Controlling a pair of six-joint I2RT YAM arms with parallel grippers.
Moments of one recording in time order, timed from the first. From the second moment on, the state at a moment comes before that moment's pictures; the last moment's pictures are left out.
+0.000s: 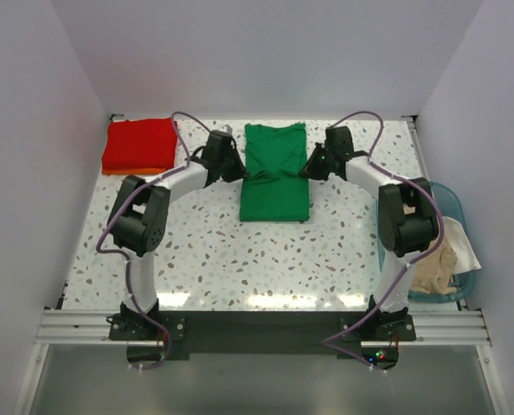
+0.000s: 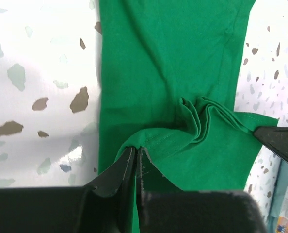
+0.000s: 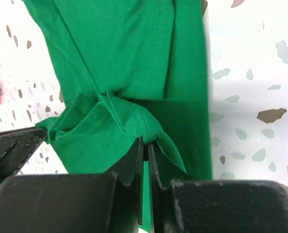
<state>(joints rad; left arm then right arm) -0.41 2.00 1.38 -0.11 0.10 -0.71 0.23 1.94 1.36 -0.24 -0.21 0.68</state>
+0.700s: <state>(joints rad) -0.35 1.93 1.29 0.00 0.21 -0.68 0.26 1.91 1.38 -0.28 -0.19 0.65</state>
